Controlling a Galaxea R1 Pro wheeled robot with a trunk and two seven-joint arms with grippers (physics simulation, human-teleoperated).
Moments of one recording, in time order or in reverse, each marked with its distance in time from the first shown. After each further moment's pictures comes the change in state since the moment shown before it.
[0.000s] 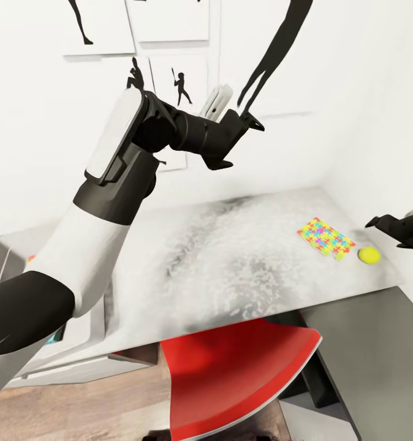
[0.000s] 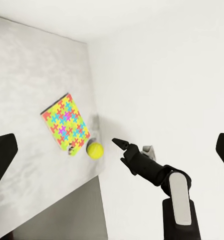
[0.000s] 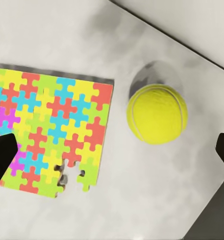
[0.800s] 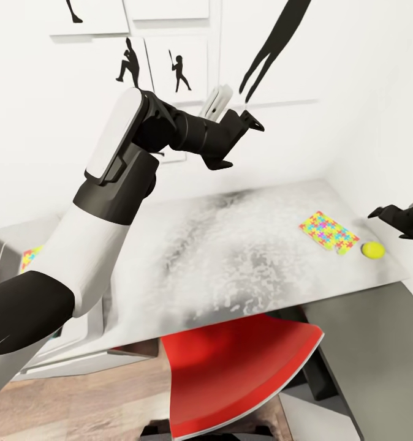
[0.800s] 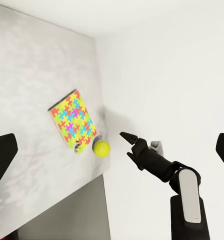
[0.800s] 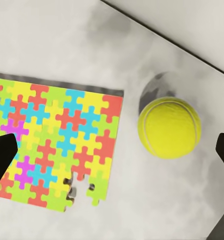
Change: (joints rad) left arm 0.000 0.000 0.000 0.000 0.000 0.001 0.002; right arm -0.048 -0.002 -0.001 0.000 -0.001 -0.003 0.000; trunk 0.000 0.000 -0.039
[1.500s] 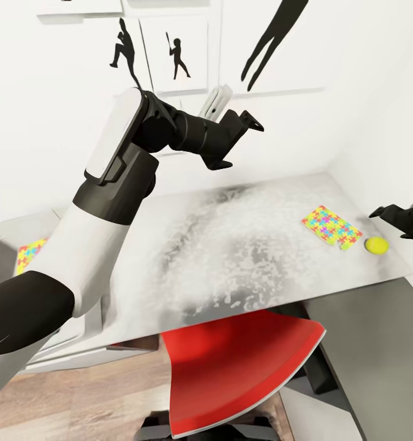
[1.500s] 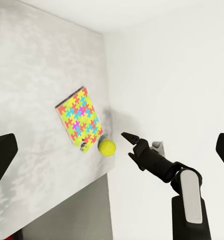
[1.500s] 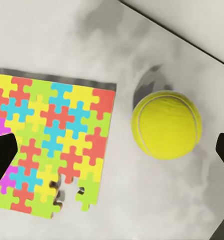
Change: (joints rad) left arm 0.000 0.001 0.000 0.000 -0.001 0.000 0.000; right arm -0.002 -0.004 -0.003 0.000 0.000 0.000 -0.001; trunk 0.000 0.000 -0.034
